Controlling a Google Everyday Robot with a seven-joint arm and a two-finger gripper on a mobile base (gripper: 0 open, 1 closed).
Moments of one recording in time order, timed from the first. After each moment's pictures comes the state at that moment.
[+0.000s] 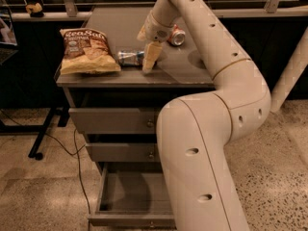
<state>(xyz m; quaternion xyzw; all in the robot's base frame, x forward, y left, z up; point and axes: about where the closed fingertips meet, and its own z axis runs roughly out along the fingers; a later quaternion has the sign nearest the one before) 0.780 0.004 0.842 -0.74 0.63 0.08 0.24</state>
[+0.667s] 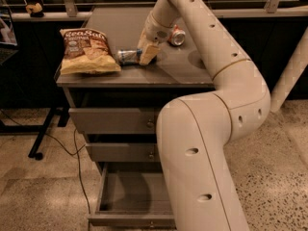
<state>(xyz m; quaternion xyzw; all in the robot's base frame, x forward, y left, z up) 0.780 0.004 0.842 -0.74 0.63 0.08 0.24</state>
